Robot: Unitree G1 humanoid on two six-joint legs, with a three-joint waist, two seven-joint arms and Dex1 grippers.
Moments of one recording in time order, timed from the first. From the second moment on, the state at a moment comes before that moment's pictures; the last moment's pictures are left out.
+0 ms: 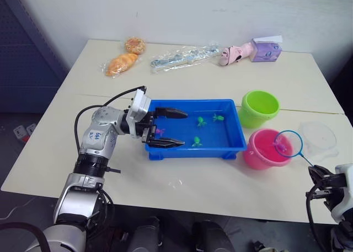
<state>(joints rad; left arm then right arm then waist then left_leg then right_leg) -0.74 0.41 -0.06 0.31 -0.46 0.17 -1.42 0.80 -0.76 -0.60 -0.86 0.54 0.41 0.03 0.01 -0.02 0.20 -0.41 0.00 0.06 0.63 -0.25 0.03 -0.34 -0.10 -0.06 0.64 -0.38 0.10</state>
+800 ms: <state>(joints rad) -0.71 0.41 -0.06 0.28 -0.46 0.17 -1.39 0.76 -0.61 -0.49 -0.65 -0.43 -0.18 0.14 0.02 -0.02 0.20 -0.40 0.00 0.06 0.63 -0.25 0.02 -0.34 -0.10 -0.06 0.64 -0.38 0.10</state>
